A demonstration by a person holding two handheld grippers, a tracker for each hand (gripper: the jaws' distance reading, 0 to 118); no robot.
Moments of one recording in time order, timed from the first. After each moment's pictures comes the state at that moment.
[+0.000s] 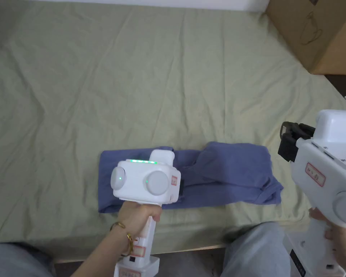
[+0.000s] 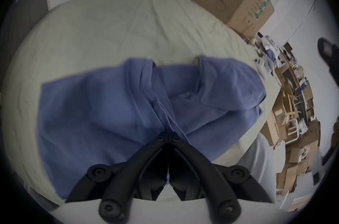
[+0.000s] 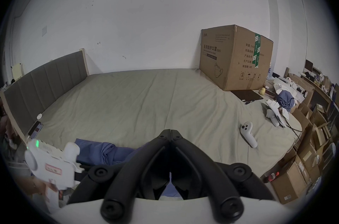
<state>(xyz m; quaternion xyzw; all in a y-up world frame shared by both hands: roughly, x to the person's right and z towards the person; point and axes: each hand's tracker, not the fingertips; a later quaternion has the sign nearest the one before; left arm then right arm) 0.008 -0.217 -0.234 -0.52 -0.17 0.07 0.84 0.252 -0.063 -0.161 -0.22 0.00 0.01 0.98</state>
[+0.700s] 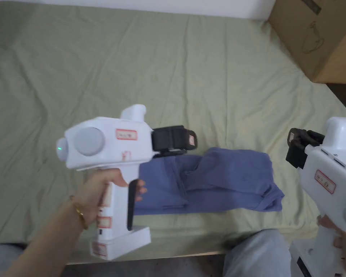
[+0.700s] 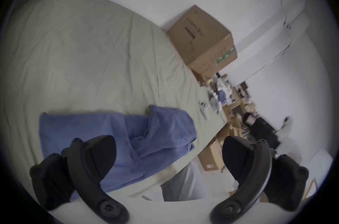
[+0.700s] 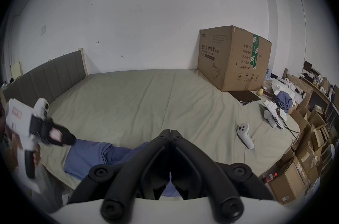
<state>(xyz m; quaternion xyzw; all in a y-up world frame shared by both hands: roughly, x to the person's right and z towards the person) -0.105 -0.112 -0.258 -0.40 -0.30 0.30 0.81 0.254 -0.056 -0.164 -0.22 -0.01 0.02 0.98</state>
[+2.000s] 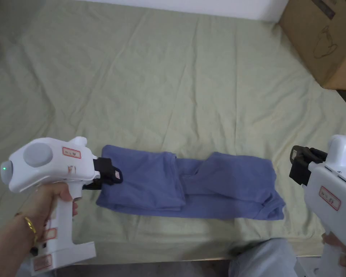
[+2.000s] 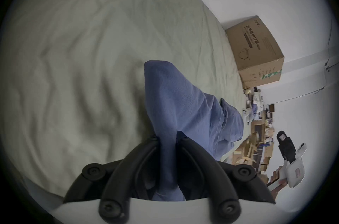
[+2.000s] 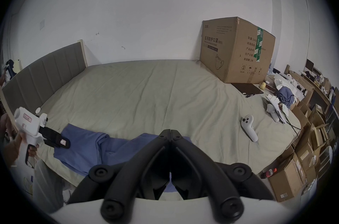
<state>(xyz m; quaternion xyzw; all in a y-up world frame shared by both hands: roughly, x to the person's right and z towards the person) -0.200 -0.171 -0.251 -0.54 -0.11 0.32 0.77 0.244 -0.070 -0.170 -0.26 0.00 0.02 0.97</state>
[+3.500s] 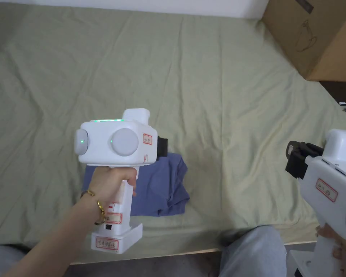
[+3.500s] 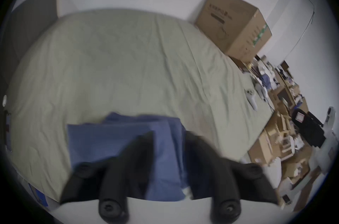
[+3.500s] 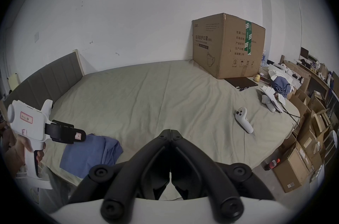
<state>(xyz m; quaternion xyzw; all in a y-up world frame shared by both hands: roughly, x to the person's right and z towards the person) -0.055 -0.123 -0.256 -0.42 -0.14 0.11 0.89 0.267 -0.067 -0.145 -0.25 -0.02 -0.02 0.97</state>
